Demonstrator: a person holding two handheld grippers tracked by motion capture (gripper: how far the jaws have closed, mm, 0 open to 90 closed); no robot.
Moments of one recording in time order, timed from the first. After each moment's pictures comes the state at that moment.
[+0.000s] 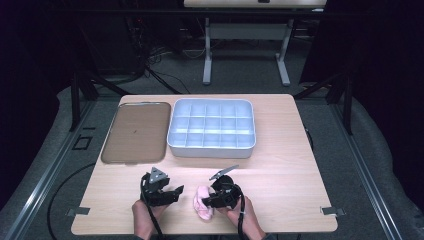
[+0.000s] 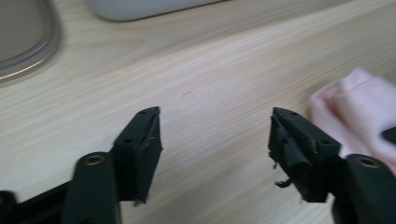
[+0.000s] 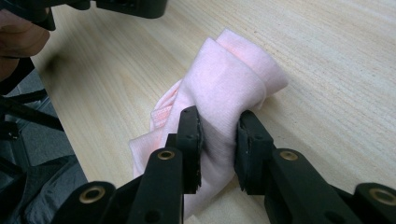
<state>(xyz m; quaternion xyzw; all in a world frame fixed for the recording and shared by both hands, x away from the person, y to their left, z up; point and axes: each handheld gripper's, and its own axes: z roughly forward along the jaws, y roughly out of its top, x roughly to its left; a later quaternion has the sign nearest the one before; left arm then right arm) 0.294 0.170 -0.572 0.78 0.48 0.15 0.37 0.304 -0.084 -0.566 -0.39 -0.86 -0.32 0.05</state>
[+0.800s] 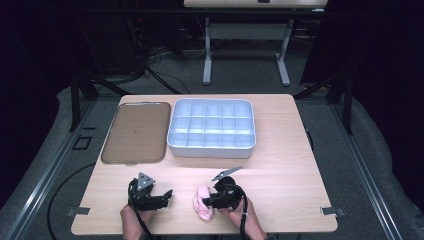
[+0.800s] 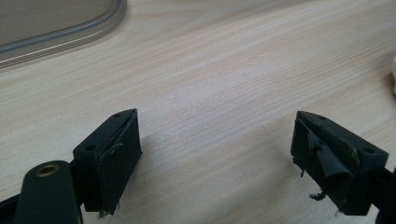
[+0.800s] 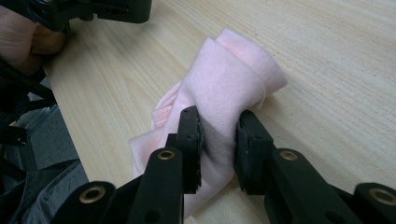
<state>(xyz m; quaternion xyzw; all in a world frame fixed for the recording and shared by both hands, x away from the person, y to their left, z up) 0.289 0.196 -0.591 0.78 0.47 0.20 0.36 0.303 -0.090 -0.572 -0.39 -0.85 -0.35 0.06</state>
